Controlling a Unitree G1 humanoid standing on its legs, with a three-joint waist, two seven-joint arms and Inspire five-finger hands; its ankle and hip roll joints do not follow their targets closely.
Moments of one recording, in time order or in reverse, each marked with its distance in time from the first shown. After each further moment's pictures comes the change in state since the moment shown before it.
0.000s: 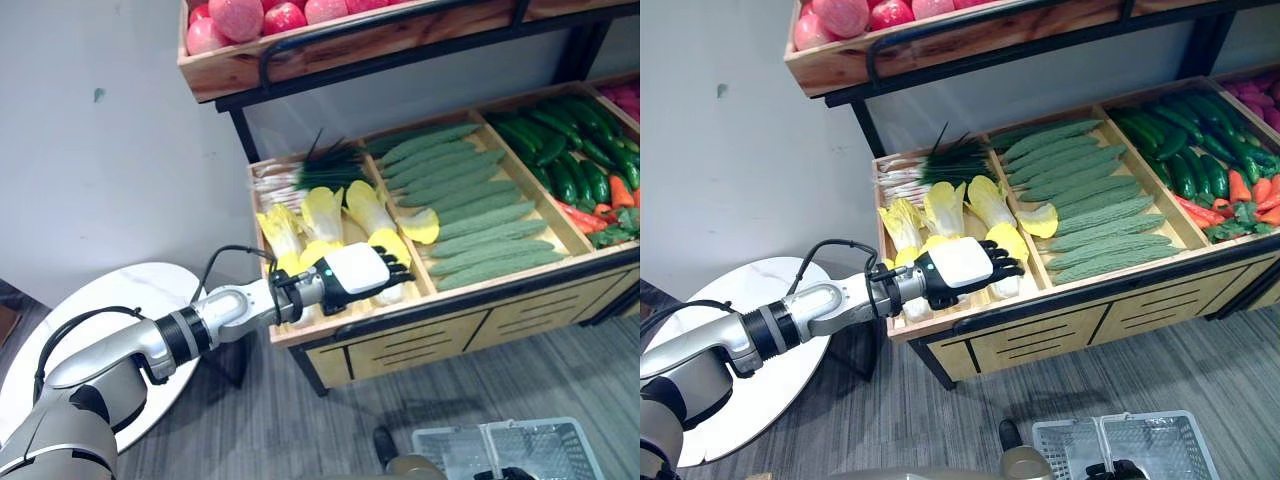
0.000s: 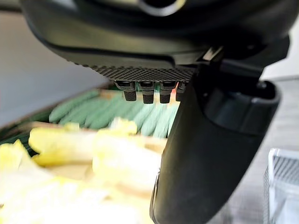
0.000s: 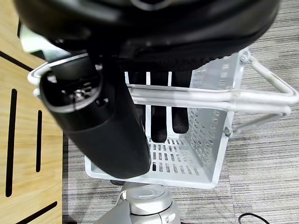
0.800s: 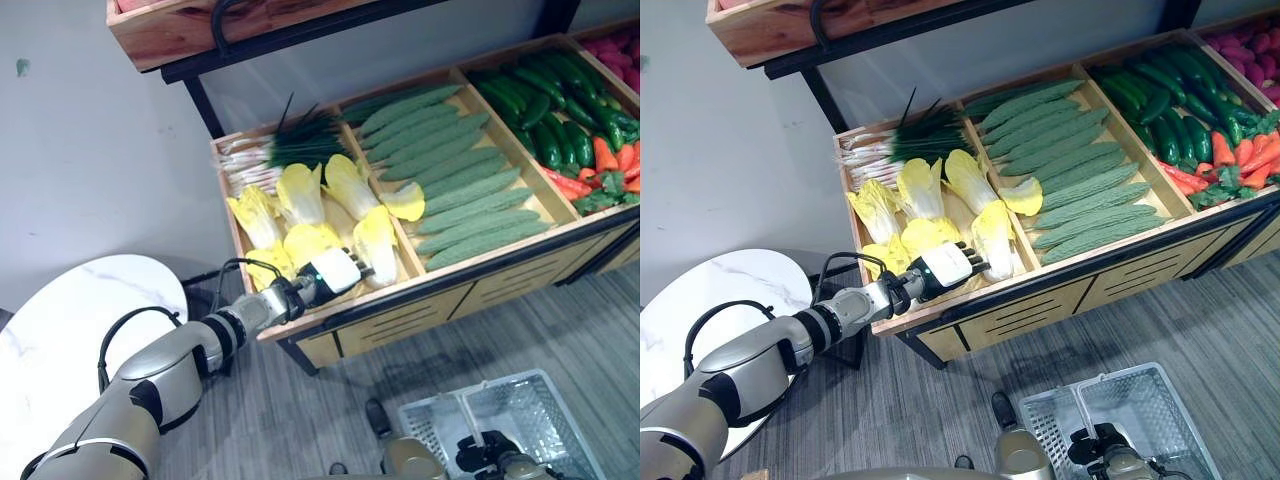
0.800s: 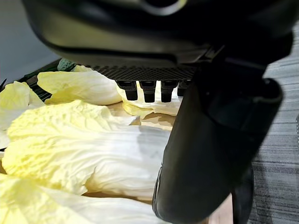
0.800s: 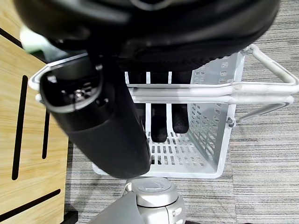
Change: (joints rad) left arm -0.022 -0.235 -0.024 0.496 0.191 0.099 0.149; right arm -0.059 -0.002 0.121 -0.079 -0.001 -0.037 -0.019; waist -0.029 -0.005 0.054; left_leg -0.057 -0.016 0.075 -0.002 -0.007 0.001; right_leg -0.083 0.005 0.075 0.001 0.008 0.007
